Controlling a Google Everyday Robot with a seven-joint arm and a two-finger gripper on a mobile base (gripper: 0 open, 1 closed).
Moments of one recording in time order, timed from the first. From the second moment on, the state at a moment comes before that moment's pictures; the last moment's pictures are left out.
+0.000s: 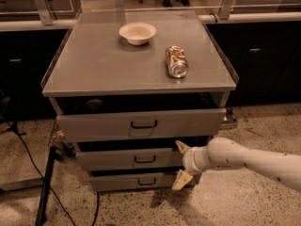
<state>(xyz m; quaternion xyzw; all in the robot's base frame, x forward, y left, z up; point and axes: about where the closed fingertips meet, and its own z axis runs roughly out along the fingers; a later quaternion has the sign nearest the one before) 0.545 -0.124 0.468 -0.63 0.70 0.10 0.31</state>
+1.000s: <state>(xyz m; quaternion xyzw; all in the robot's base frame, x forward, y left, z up) 0.583 -0.106 0.436 -0.66 0.70 0.08 0.27</state>
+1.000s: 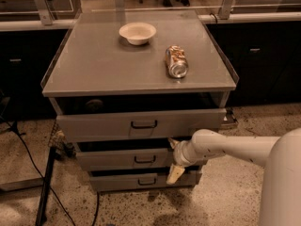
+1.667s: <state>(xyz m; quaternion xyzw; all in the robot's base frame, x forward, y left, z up) 0.585 -0.103 0.420 -0.66 0.70 0.10 0.24</state>
